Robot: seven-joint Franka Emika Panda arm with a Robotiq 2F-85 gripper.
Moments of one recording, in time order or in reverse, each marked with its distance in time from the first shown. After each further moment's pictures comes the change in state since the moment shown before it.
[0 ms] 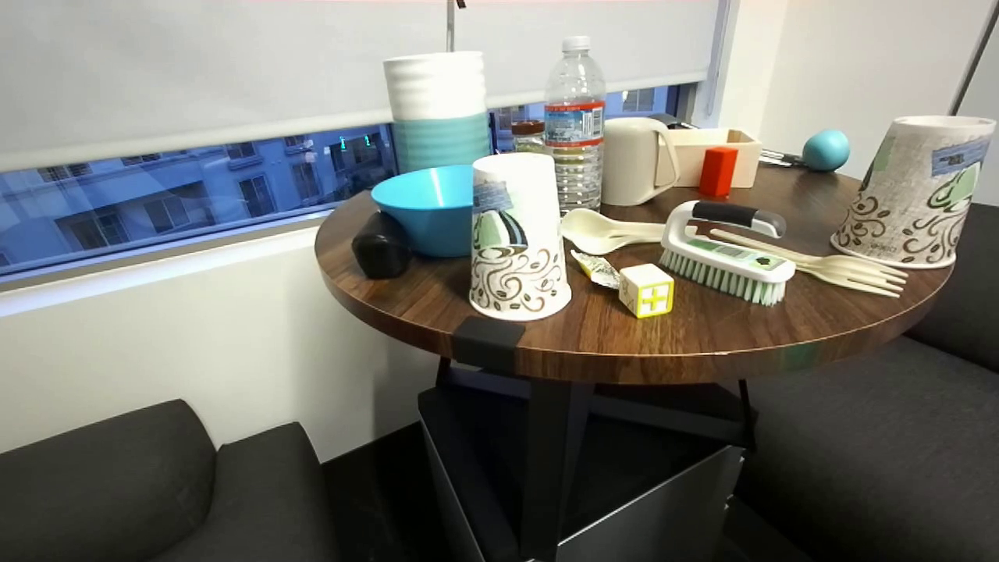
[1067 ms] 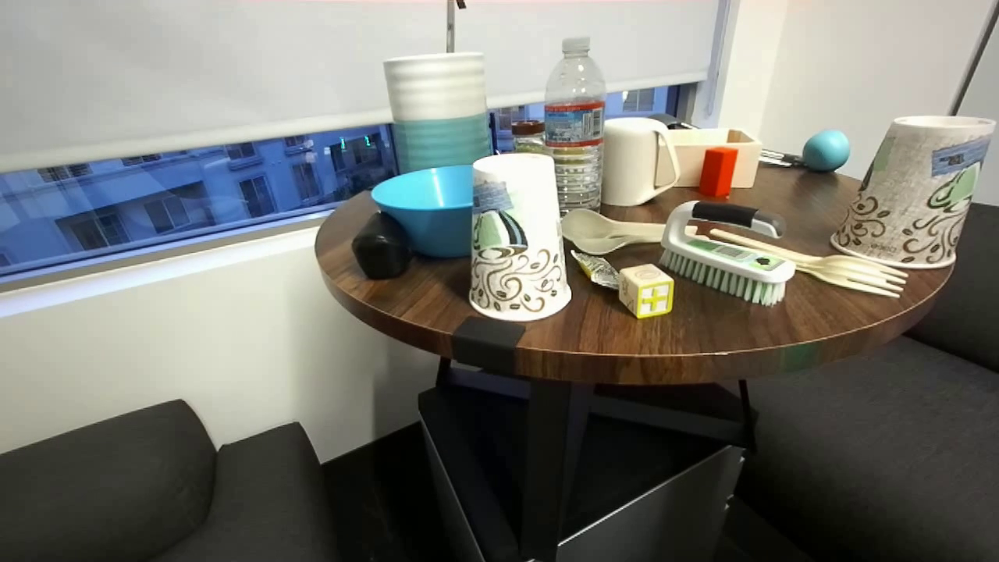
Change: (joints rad) arm 0.082 0.176 0.066 0.050 0.094 0.162 -0.016
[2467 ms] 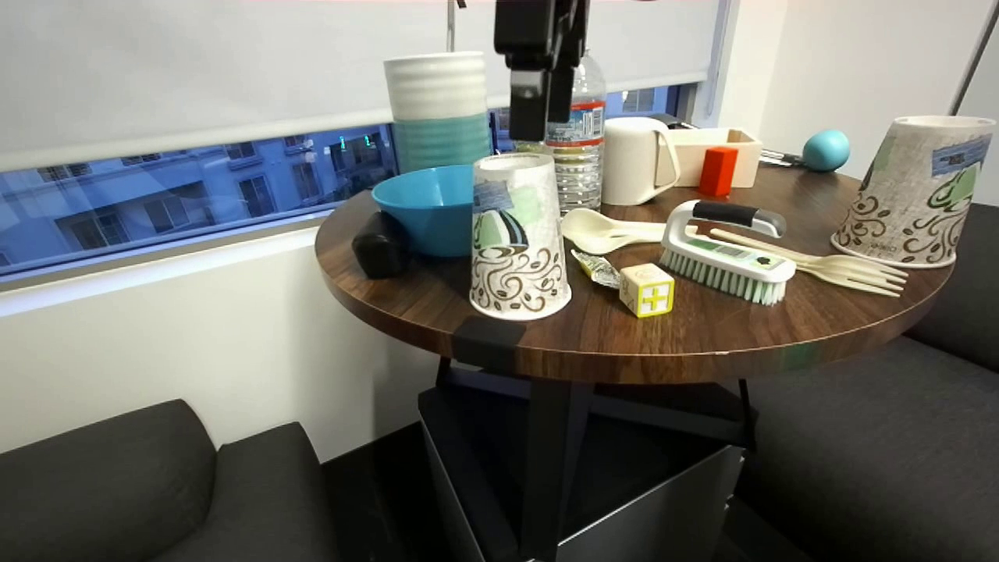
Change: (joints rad) arm 0.009 0.425 0.104 0.186 0.158 0.271 0.213
